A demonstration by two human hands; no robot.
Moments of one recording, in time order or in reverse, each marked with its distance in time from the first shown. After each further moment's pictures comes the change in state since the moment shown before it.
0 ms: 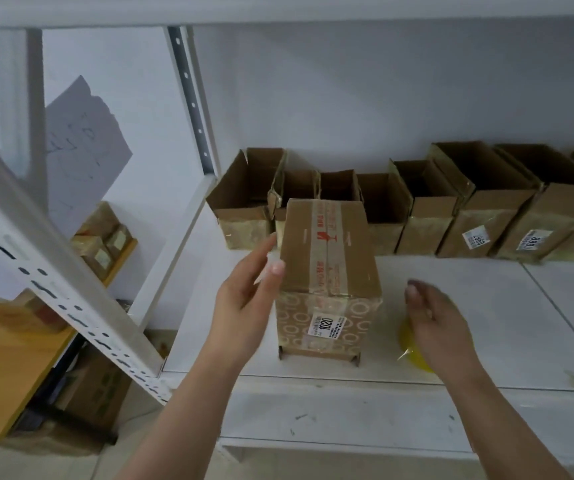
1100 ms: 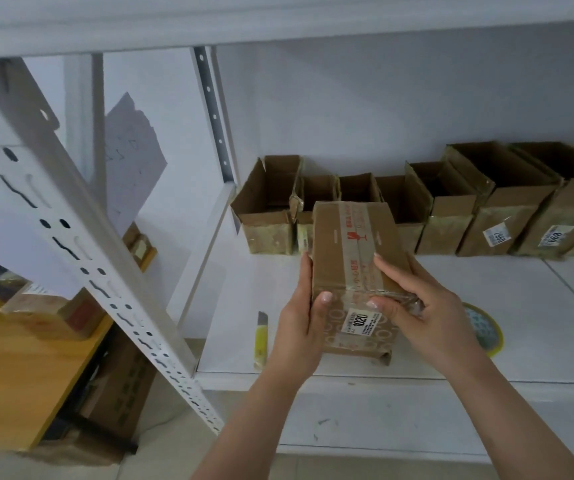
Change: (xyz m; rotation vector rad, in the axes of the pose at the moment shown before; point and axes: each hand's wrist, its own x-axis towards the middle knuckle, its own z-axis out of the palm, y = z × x) left_hand -0.015 -0.039 0.016 -0.030 -0.182 0.206; right_hand -0.030 -0.062 0.015 0.199 -0.169 -0.408
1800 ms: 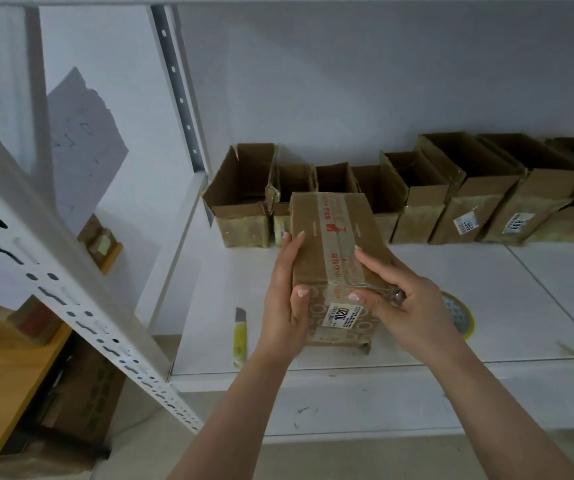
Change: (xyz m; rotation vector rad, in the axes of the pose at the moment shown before) left_hand 0.022 -0.018 0.010 -0.042 0.119 0.067; right_hand 0.000 -0.004 -0.001 0.059 -0.014 0.059
